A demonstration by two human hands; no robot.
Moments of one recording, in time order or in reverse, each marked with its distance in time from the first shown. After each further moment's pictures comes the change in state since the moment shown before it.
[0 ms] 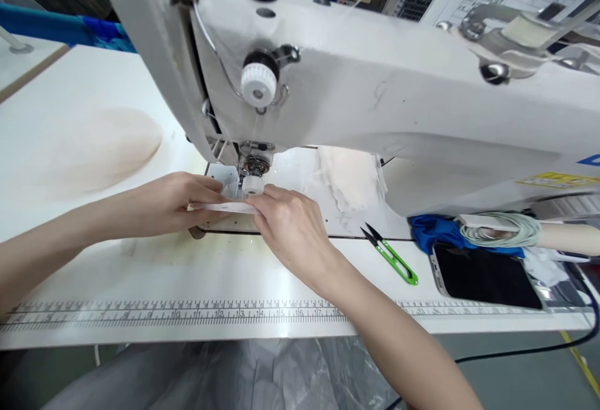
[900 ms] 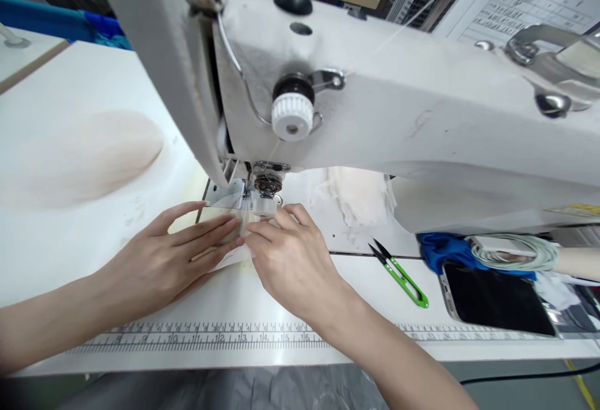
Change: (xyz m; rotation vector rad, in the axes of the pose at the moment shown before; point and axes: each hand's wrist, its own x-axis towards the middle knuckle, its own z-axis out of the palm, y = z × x) left_hand -0.037 0.009 0.057 0.684 0.397 0.284; right_hand -0.006 -0.008 0.005 -0.179 0.032 -0.254
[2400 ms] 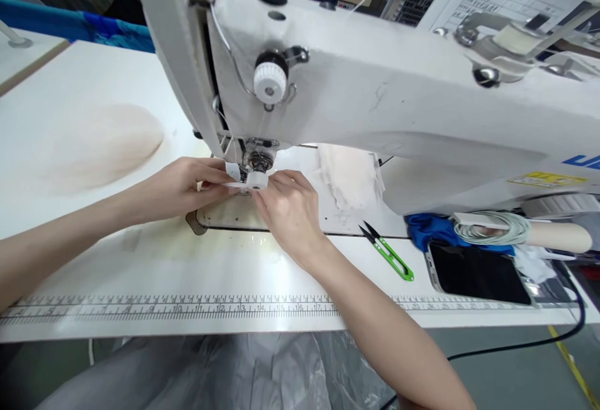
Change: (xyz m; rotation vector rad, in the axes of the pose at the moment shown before) left_hand 0.050 -0.054 -0.002 -0.706 -0.195 -0.399; right_hand 0.013 0.021 0.028 -0.096 0.382 0.119
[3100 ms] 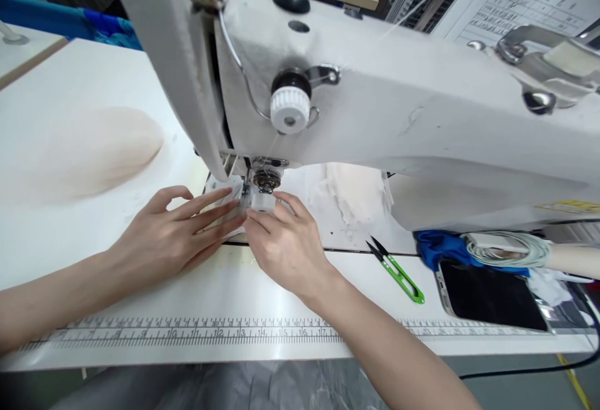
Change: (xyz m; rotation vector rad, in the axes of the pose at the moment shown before) left_hand -0.044 0.010 0.031 0.829 0.254 0.376; right_hand -0.010 -0.009 -0.005 0.000 -0.110 -0.204
